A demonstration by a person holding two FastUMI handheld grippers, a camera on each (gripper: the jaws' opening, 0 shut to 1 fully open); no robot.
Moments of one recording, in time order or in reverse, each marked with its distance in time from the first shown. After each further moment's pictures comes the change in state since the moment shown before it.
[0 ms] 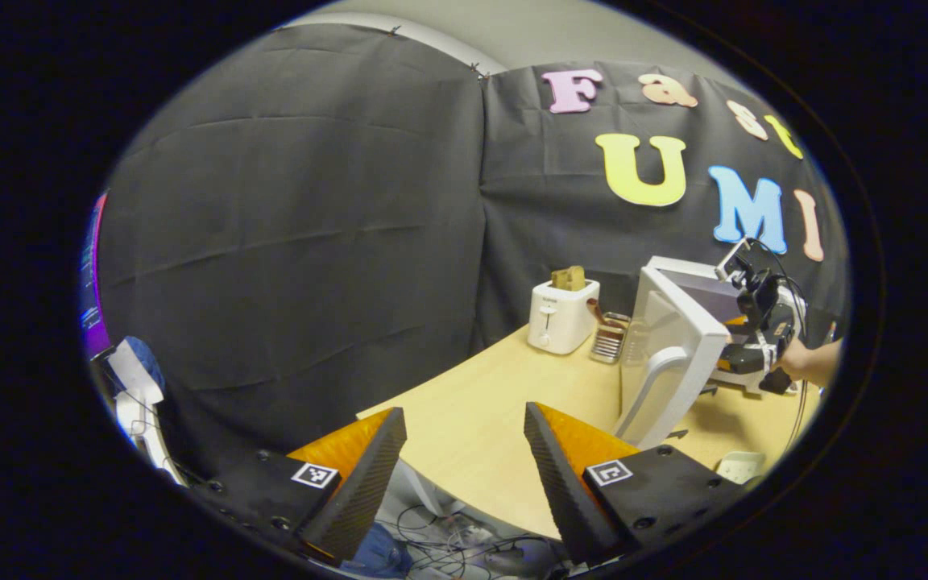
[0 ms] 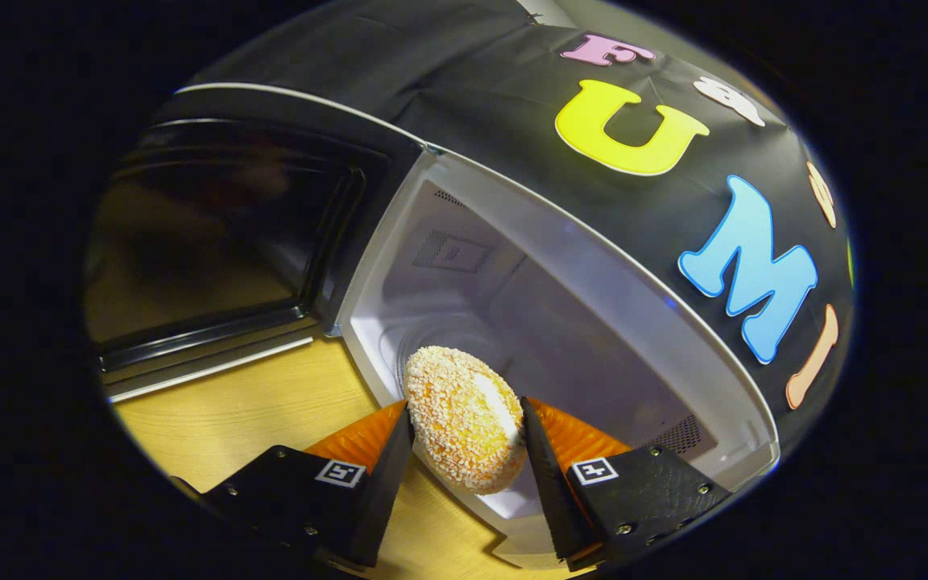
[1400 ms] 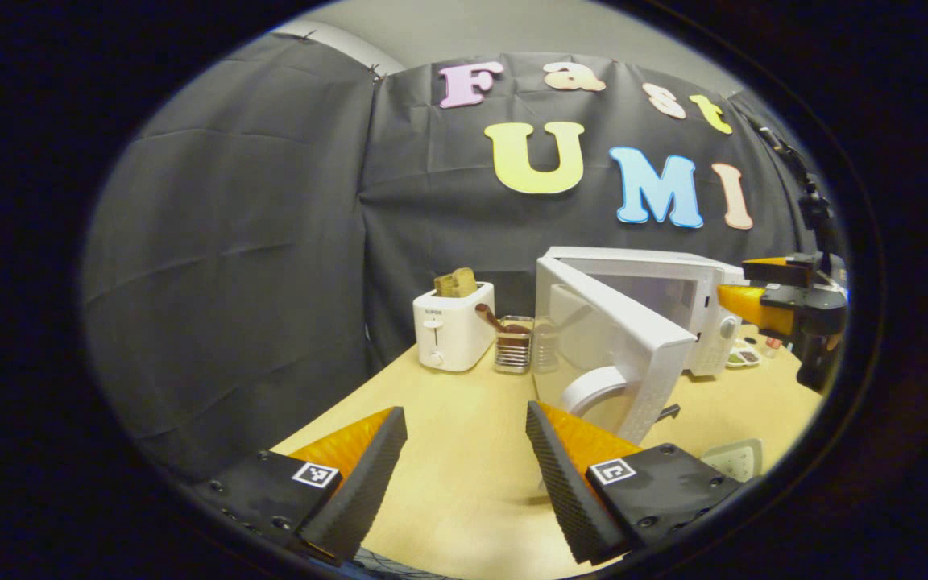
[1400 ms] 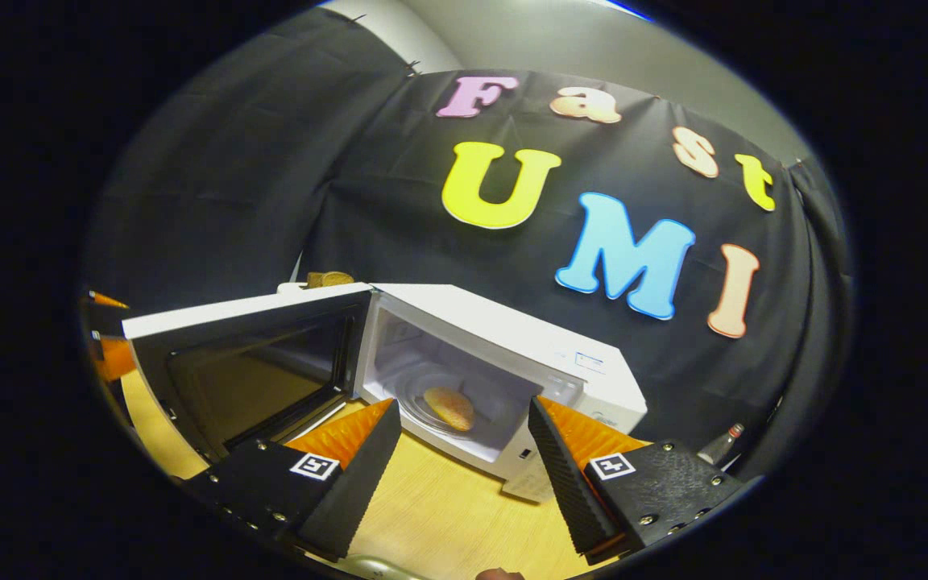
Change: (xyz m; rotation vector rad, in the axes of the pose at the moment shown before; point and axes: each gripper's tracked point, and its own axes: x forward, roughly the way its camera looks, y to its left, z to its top) left arm 0.084 -0.134 0.010 0.129 -0.068 -0.423; right arm -0.230 -0.023 0.044 0.393 -0.160 -0.207
